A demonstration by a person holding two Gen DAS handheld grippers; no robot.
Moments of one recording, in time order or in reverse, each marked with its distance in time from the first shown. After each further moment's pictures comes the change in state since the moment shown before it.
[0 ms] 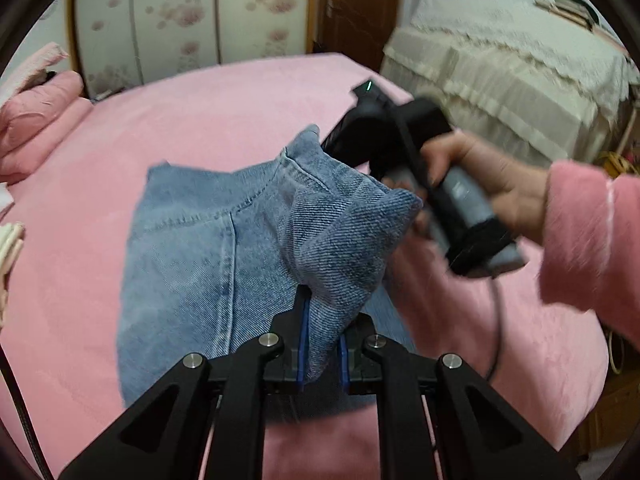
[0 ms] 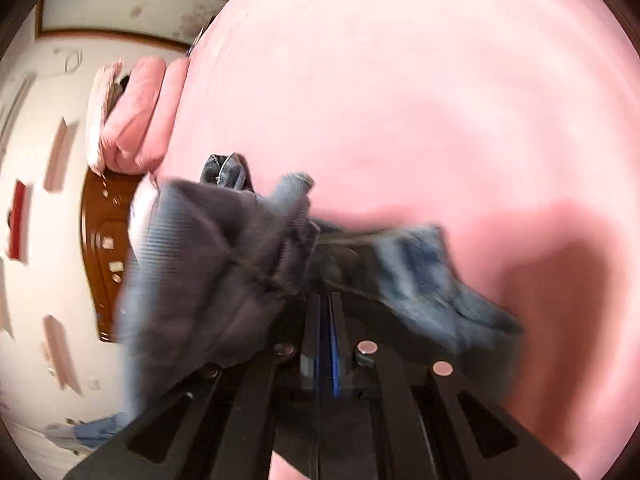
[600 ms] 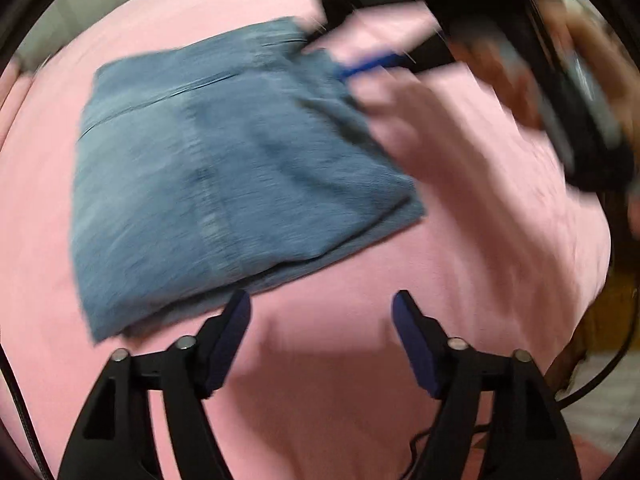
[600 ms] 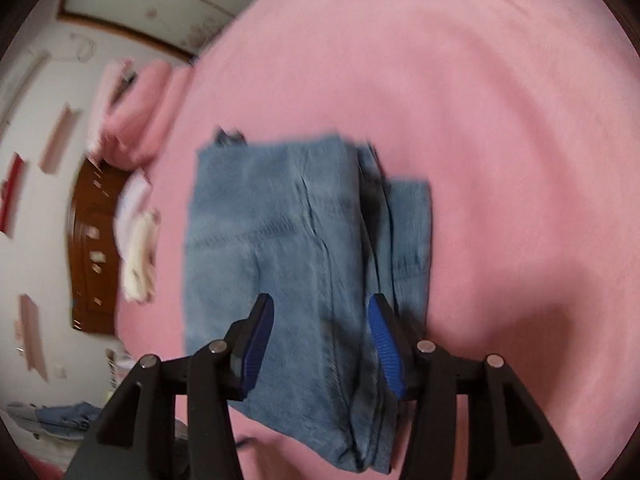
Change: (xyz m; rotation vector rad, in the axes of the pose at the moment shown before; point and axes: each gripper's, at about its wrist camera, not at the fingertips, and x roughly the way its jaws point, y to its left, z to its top) left arm 0.009 0.014 -0.059 0.086 0.404 -0.042; right arm -0.001 0.032 -0.113 -0.086 -0.092 -0.140
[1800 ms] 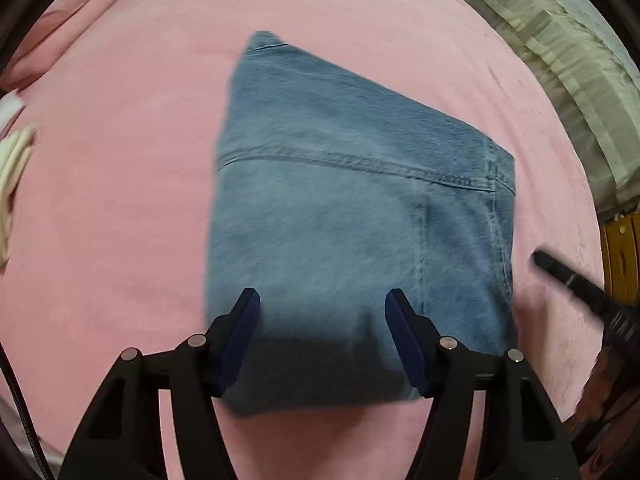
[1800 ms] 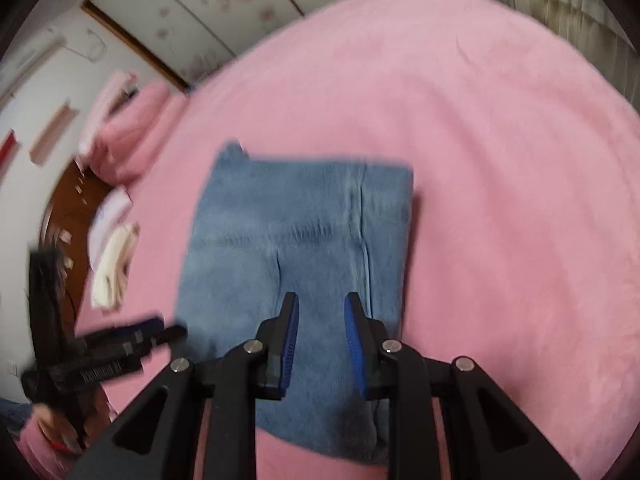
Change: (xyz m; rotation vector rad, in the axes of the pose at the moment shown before) left arm 0.010 0.140 0.089 -0.300 -0.011 0.037; right arm -0.014 0.063 -0.062 -0.076 -0.226 -0.155
